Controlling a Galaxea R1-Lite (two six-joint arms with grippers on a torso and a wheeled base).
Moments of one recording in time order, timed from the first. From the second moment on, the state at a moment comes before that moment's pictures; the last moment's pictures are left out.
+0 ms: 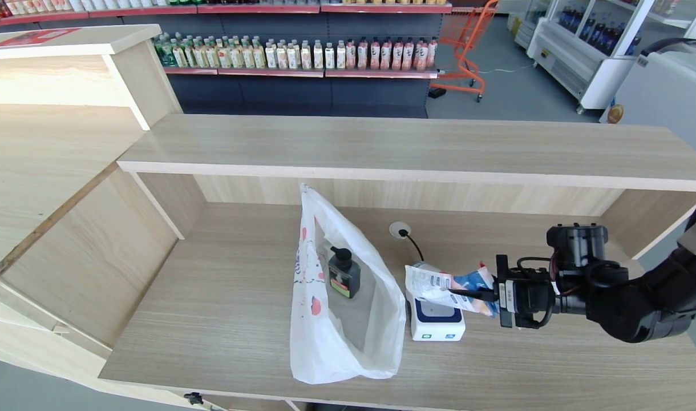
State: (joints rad) left arm 0.00 0.00 0.00 0.00 0.01 0.00; right arm 0.13 2.03 -0.72 -0.81 0.94 -1.42
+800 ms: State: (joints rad) left arm 0.00 0.00 0.00 0.00 0.01 0.00; right arm 0.13 2.01 -0.73 -0.82 0.94 -1.32
